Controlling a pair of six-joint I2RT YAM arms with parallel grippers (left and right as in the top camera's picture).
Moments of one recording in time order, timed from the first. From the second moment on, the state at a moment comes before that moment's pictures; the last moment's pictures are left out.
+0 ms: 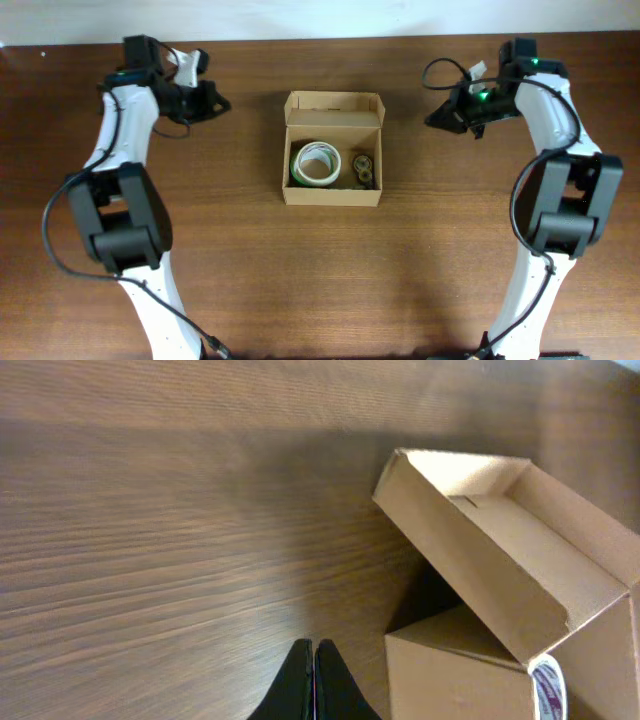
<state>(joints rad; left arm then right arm) 0.13 2.27 1.90 -0.82 0.68 0.04 -0.14 2.31 1.93 -1.06 -0.79 0.30</state>
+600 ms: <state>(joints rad) -0.02 2.43 1.90 -0.72 0.80 -0.06 -0.02 2.46 1.93 -0.95 -0.86 0.34</state>
